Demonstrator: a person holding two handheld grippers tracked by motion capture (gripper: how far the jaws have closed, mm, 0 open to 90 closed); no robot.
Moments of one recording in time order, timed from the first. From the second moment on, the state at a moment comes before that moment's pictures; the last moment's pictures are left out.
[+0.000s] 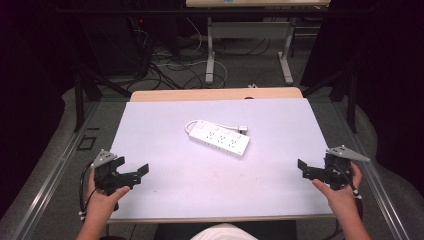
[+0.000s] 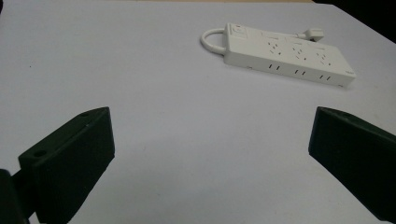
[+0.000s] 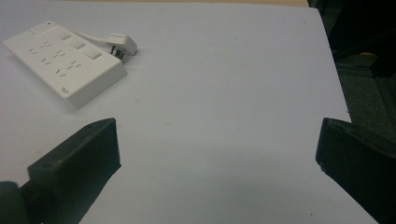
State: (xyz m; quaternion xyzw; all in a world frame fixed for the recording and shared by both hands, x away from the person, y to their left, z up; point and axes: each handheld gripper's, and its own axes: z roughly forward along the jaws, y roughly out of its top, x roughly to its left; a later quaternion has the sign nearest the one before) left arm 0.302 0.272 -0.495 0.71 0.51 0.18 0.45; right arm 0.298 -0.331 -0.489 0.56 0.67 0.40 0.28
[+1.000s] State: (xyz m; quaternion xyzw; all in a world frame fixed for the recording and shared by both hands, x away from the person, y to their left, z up) left arm 0.299 0.270 -0.495 0.70 0.52 0.18 0.45; right arm 0.318 -0.286 -0.470 0.50 0.73 0.39 0.26
